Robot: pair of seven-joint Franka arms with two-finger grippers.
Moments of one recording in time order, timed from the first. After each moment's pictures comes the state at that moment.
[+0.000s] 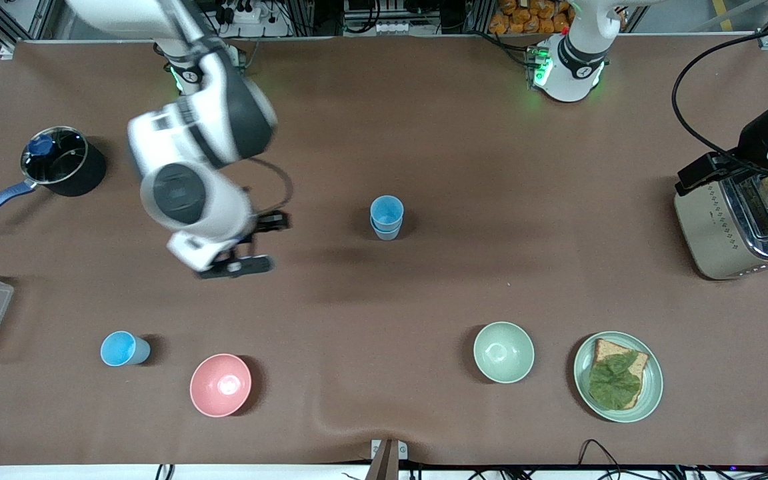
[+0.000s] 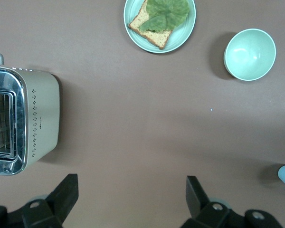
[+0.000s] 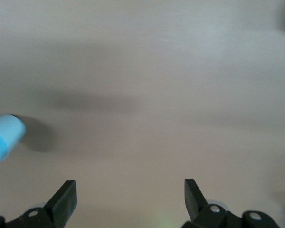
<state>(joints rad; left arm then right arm) 0.00 0.00 -0.06 -1.62 0.00 1.61 -0.27 0.35 0.45 -0.04 -1.36 0.06 1.54 0.15</state>
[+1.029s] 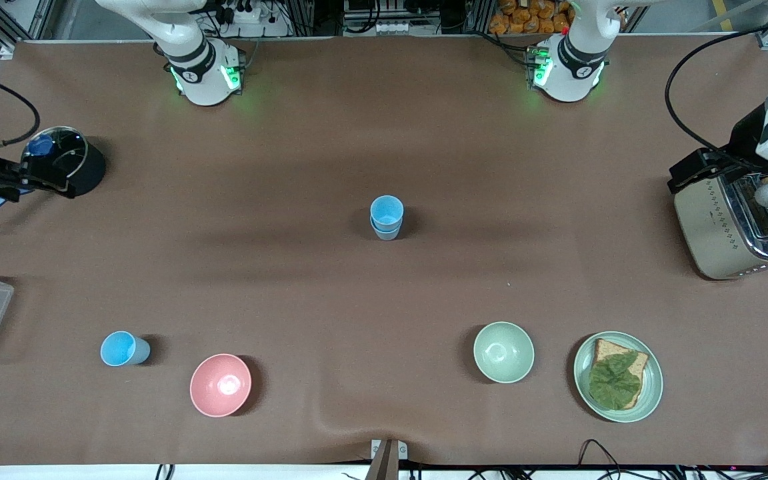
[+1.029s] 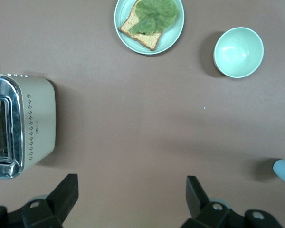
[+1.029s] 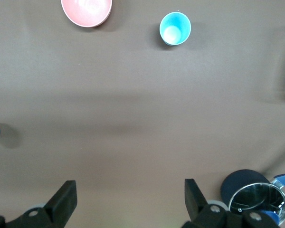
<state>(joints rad) -0.01 0.00 -0.08 -1.58 0.00 1.59 -0.24 -0.01 0.10 -0.03 -1.46 0.06 1.47 -0.07</state>
